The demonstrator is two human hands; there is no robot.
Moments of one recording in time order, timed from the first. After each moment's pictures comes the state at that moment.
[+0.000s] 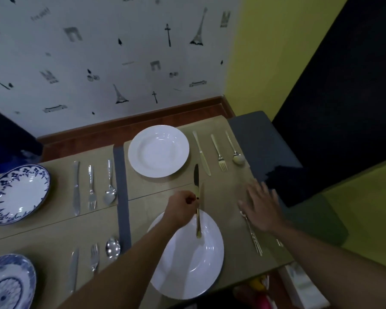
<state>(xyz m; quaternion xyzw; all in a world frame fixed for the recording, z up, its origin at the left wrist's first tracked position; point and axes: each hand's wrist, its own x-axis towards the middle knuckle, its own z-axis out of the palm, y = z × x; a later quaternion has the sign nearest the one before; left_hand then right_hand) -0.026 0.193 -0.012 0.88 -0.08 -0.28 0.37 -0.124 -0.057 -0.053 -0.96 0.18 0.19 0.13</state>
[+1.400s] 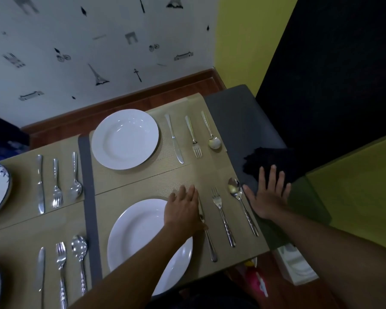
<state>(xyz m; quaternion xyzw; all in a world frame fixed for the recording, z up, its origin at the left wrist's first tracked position) -0.074 0.107 -0.059 0.90 -0.34 -0.26 -0.08 -0.148 -0.142 -0.090 -0.89 0.32 0.31 0.14</state>
